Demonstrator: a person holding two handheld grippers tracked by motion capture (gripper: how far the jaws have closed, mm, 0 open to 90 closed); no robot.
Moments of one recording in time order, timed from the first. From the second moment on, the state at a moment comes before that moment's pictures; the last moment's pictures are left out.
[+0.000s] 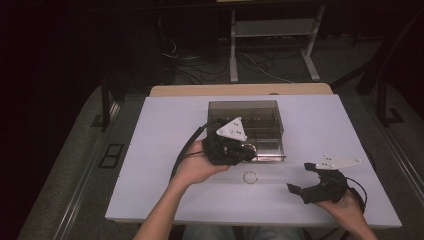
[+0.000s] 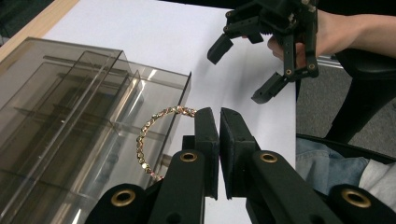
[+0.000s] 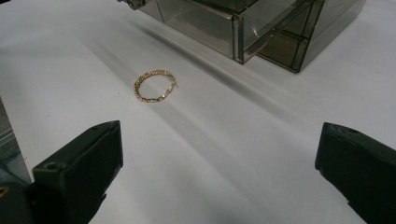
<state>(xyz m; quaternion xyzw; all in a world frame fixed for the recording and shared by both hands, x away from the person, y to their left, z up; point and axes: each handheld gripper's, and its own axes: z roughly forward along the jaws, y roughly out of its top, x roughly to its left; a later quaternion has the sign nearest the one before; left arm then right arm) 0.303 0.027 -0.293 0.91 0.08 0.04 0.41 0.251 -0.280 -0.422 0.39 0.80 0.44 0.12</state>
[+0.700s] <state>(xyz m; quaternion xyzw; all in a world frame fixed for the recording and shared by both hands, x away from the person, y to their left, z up) 0.320 -0.002 -0.286 0.91 0.08 0.04 0.41 0.250 -0.280 -0.422 0.39 0.80 0.44 0.11</state>
